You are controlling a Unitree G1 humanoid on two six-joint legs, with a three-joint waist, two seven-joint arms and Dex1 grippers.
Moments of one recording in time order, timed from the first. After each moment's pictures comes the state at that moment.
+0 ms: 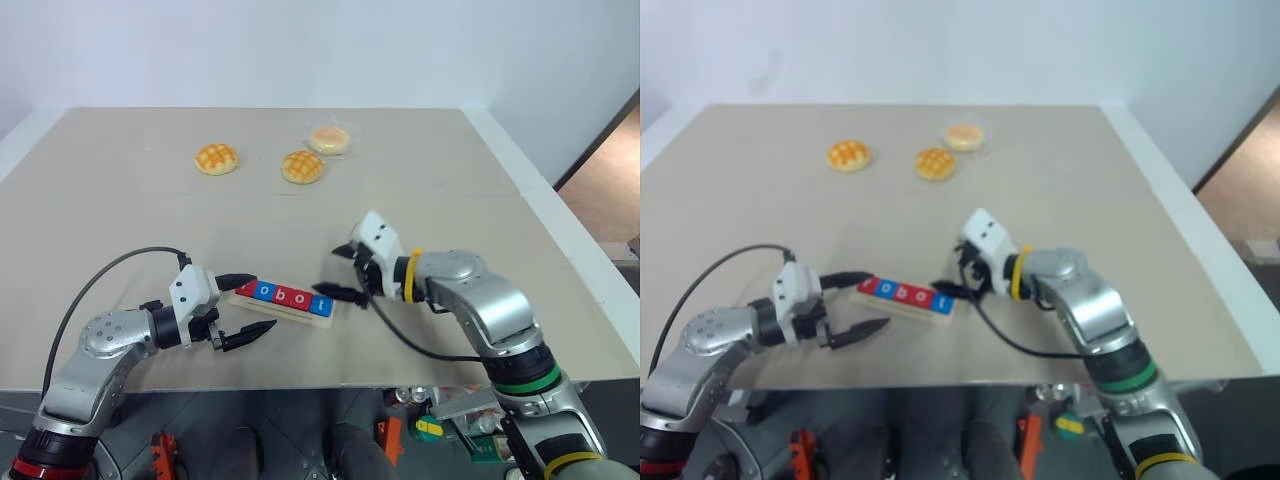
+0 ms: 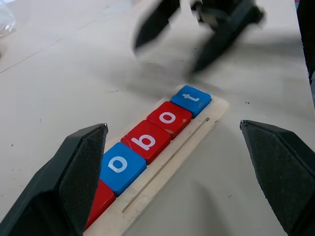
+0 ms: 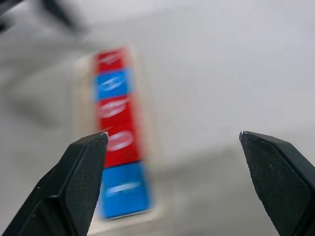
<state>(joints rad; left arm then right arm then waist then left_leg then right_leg) -0.08 0.63 0.02 -0.31 -0.44 0.23 -0.95 -0.60 -0.49 0.17 -0.27 0.27 0.89 0.75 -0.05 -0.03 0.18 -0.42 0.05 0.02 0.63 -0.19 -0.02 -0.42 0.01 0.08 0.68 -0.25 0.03</state>
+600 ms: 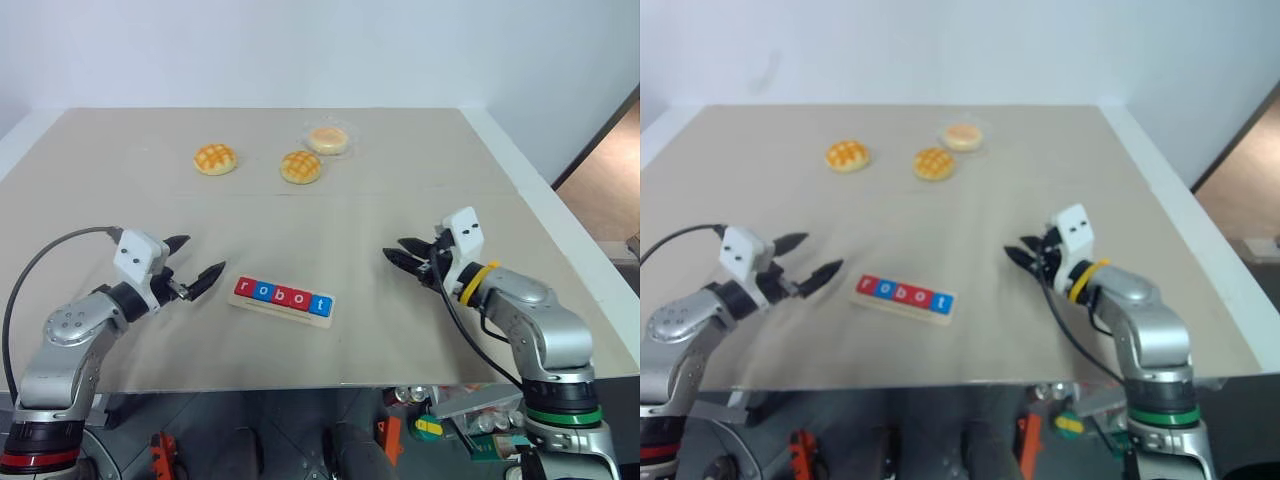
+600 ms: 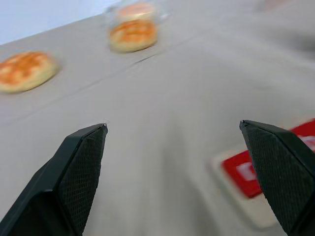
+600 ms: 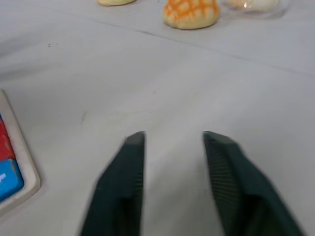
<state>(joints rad) -0.12 0.60 0.22 -0.18 -0.40 0.28 -0.66 -0.36 -0.54 -0.13 -0.22 0.36 0.70 0.71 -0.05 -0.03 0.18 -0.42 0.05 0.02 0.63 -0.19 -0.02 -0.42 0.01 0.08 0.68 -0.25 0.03</state>
